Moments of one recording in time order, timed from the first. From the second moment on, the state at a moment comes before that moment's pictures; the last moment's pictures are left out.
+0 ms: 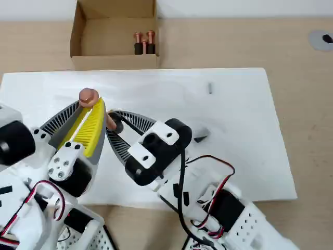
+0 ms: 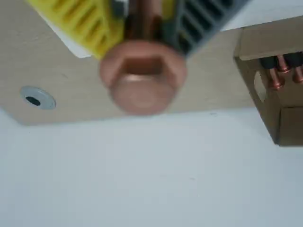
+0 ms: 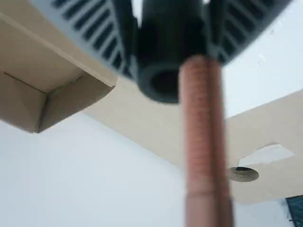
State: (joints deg) left arm 23.0 -75.9 19.3 63.7 2.7; right arm -54.2 -75.1 60.9 23.6 -3.0
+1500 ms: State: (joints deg) left arm 21.1 -76.3 24.2 59.5 -1.0; right arm -53.9 -75.0 61.1 23.7 -3.0
